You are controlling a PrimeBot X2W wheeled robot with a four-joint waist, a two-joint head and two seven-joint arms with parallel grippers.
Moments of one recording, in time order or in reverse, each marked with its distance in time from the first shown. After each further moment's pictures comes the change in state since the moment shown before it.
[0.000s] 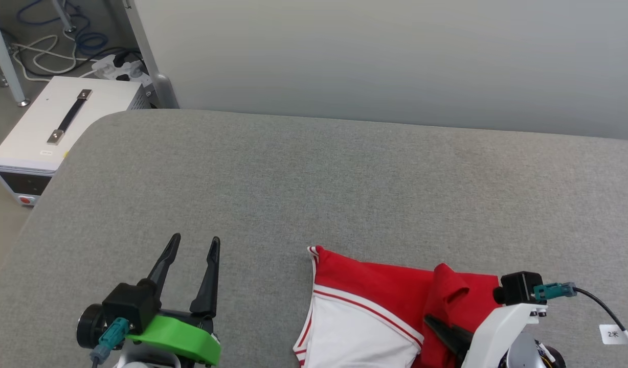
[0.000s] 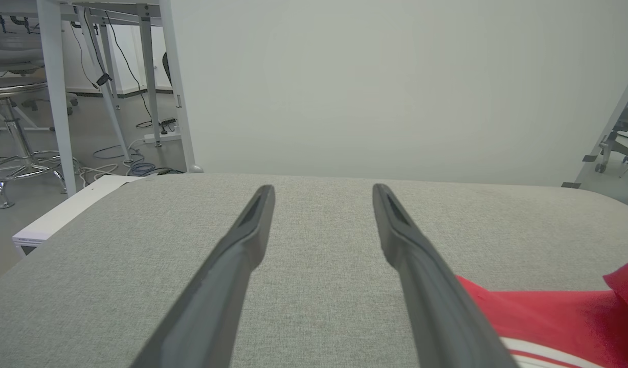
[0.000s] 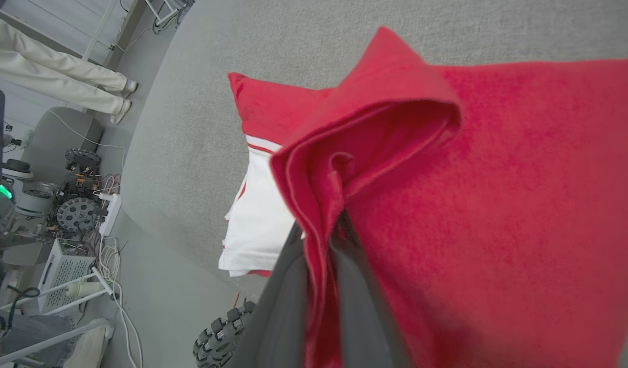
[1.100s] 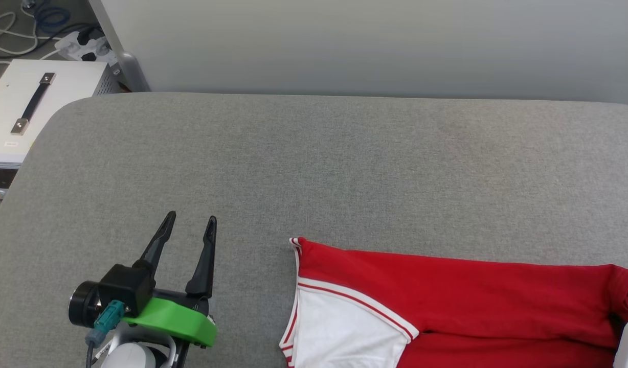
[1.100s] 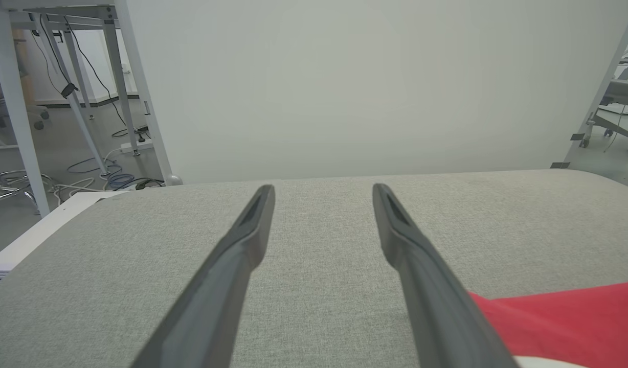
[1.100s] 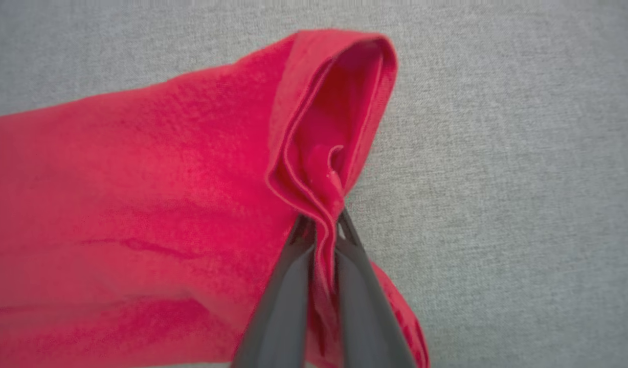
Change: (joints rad) left arm -0.057 0.022 -0.003 -0.011 0.023 0.000 0.000; right arm -0.109 -0.370 -0.228 0.415 -0.157 0.001 -0.247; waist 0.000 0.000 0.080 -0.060
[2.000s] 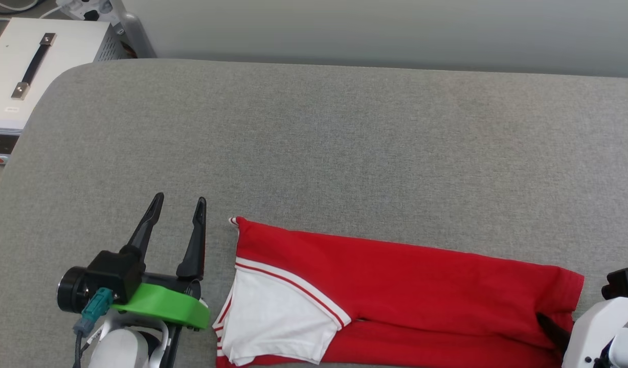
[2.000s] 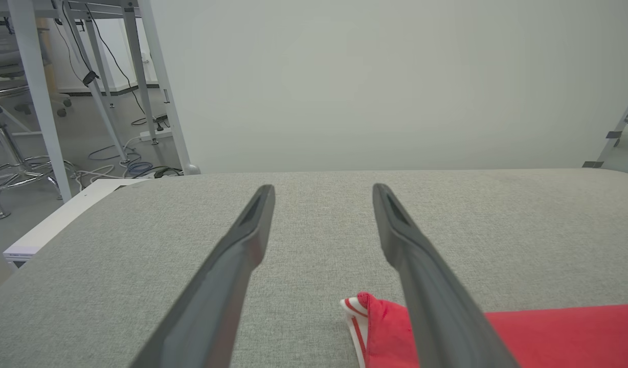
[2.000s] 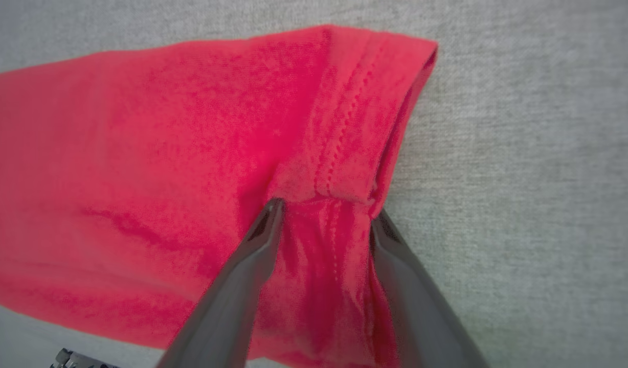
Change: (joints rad) left arm -0.040 0.003 0.025 -0.018 -0.003 0.007 0.000; right arm 0.037 0.120 0.113 -0.166 0.119 -0.010 0.219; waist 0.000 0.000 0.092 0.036
